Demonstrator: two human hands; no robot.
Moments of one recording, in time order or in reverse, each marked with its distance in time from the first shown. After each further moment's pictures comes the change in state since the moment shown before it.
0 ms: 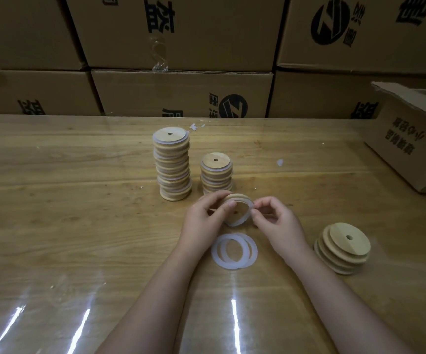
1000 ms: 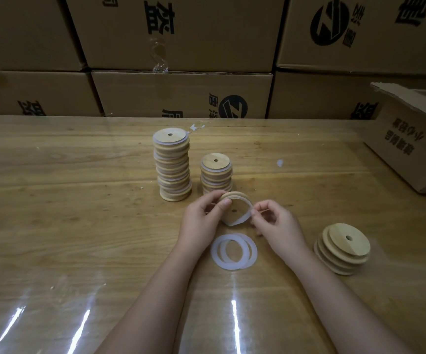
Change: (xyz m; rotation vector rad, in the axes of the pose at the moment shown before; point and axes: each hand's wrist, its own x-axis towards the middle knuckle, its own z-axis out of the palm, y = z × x) left_hand 0.001 -0.001 -0.001 -0.065 0.028 -0.052; right_hand 0.001 0.002 -0.001 -0.084 -0.011 0.040
